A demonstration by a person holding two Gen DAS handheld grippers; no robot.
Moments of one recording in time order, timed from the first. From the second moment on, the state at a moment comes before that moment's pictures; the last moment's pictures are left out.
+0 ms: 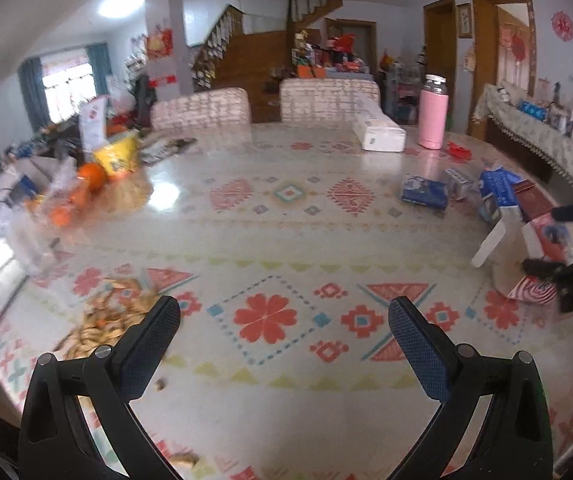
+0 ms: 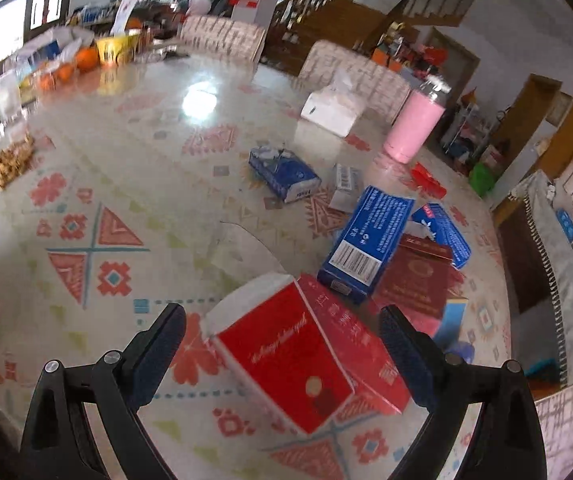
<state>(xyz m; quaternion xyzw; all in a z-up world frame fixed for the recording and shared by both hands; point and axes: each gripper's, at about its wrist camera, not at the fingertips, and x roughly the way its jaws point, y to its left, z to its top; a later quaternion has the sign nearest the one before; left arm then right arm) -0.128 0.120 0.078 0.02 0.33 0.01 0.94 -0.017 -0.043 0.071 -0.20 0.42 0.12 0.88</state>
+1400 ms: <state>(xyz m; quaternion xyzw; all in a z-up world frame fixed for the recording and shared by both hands) -0.107 0.016 0.110 -0.02 0.39 -0.04 0.92 -0.122 -0.263 0.091 0.13 0.38 0.07 0.91</state>
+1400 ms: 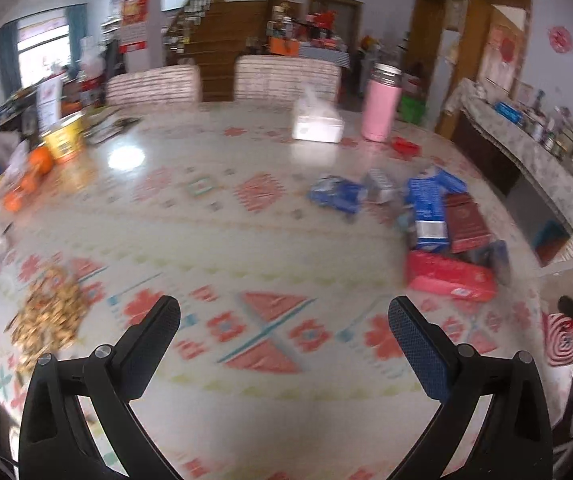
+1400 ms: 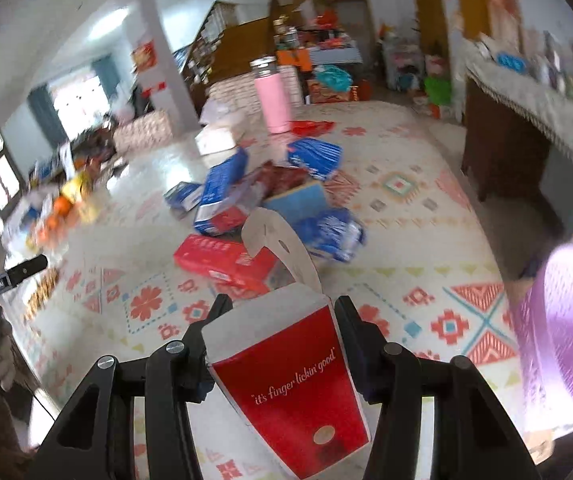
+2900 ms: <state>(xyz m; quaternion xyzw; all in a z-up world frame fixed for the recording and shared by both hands) 0.010 -0.112 0.095 0.02 0.42 -0.19 0.89 -0.115 -0.287 0.065 0.19 0.38 0.04 0.90</state>
